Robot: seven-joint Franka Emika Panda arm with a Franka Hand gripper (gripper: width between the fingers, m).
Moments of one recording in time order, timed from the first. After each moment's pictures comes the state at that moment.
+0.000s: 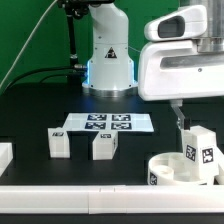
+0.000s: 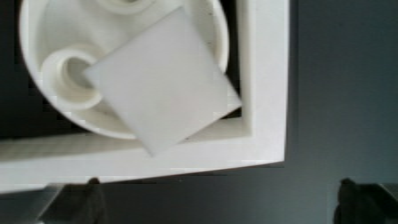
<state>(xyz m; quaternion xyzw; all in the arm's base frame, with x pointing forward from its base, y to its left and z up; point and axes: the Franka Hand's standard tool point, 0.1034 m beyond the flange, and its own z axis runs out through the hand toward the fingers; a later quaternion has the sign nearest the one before) 0.644 0.107 0.107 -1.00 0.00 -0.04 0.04</state>
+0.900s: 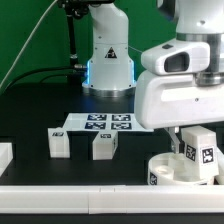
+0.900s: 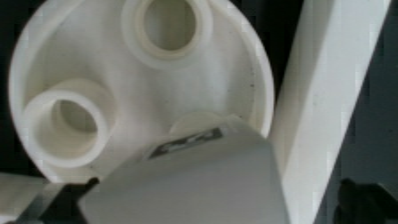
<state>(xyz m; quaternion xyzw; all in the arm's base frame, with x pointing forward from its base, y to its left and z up) 0.622 0.104 0.064 -1.00 -0.07 -0.01 0.02</state>
